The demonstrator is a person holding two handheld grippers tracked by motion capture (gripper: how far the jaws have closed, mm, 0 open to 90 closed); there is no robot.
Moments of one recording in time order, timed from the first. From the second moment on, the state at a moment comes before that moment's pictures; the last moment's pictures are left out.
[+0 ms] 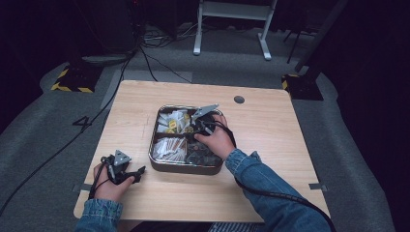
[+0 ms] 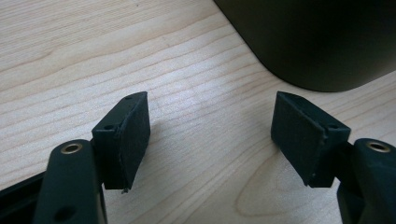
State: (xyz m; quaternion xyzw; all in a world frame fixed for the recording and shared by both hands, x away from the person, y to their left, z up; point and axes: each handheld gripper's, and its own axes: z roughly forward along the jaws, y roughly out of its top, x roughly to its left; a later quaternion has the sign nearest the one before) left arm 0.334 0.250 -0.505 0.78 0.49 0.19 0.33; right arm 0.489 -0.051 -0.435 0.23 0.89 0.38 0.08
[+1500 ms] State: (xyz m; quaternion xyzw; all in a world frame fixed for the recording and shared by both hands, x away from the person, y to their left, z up) left arm 0.336 0.252 -0.505 0.78 0.50 0.19 0.33; right arm 0.489 -0.068 -0.403 0.23 0.87 0.42 0.11
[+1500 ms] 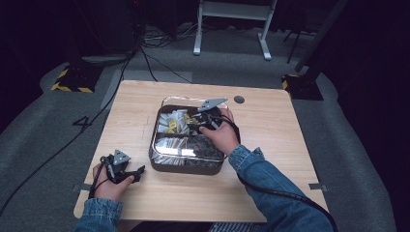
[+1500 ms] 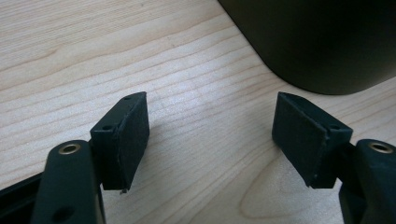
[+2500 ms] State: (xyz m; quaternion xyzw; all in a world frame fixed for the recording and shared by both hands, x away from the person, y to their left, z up) left arm 0.337 0.254 -0.505 0.77 0.51 0.20 0.32; right arm 0.502 -0.164 -0.367 0.27 0.85 0.43 0.15
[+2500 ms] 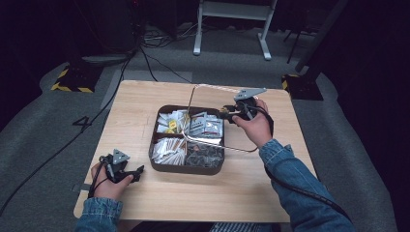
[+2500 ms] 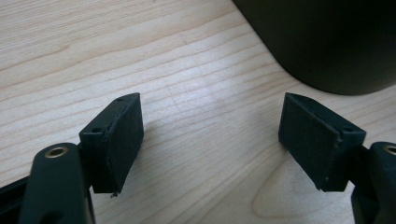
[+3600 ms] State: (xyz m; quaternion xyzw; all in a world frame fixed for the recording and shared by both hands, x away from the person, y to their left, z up) left arm 0.327 0.261 -0.505 0.77 0.52 0.20 0.32; right arm 0.519 -0.290 -0.379 0.35 0.83 0.40 0.18
